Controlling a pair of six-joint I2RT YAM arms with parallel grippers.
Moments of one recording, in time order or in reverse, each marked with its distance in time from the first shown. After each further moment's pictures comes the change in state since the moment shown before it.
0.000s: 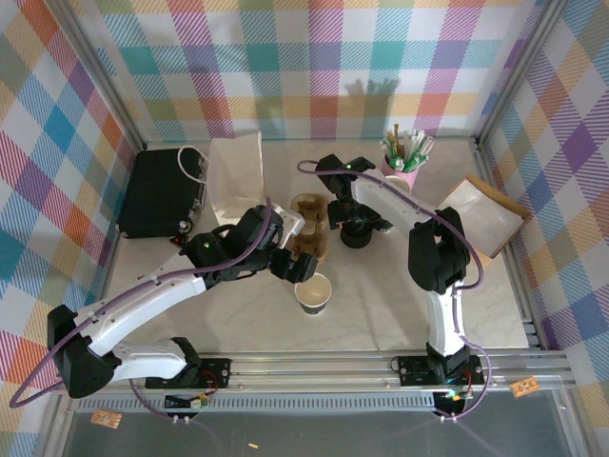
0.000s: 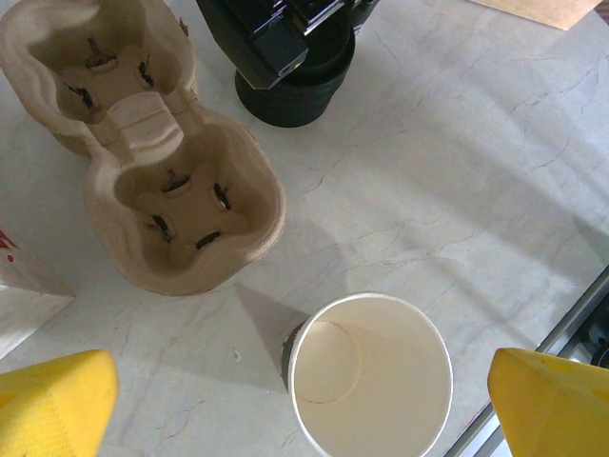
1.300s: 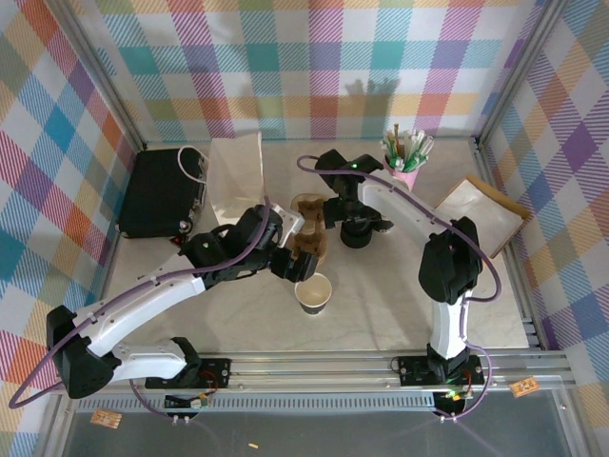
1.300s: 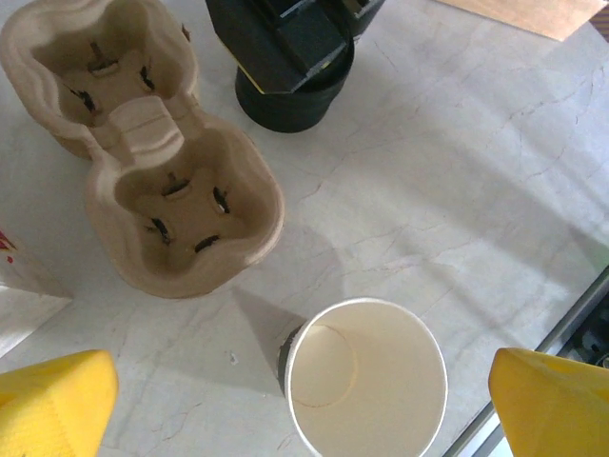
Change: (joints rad) left arm 0.000 -0.004 0.000 0.005 0.003 -0.012; right arm 0.045 -0.107 -0.005 -0.033 -0.050 0.004
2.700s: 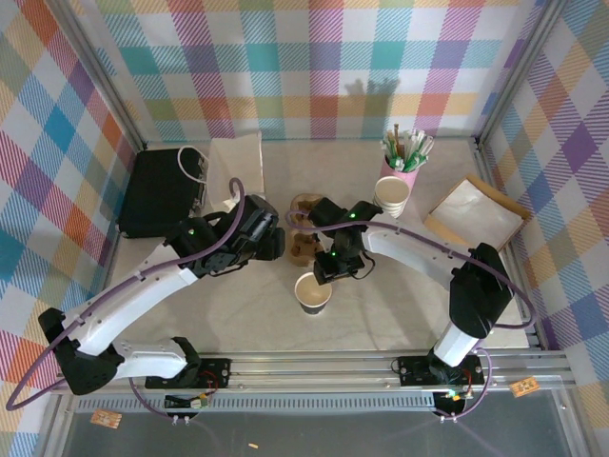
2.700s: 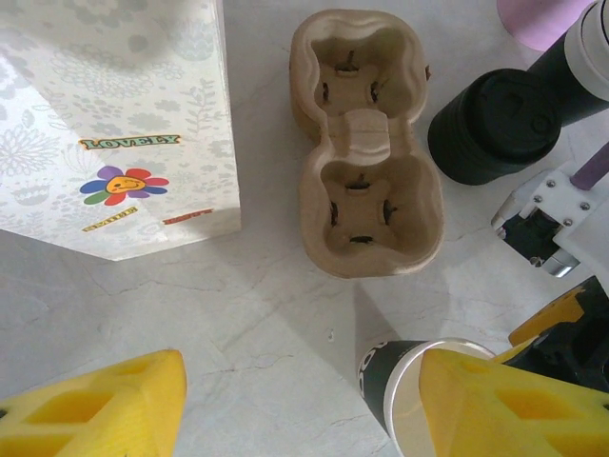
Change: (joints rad) left arm 0.000 0.026 0.229 -0.368 -0.346 -0.378; right arm 0.205 -0.277 -0.429 0.136 -0.445 -0.029
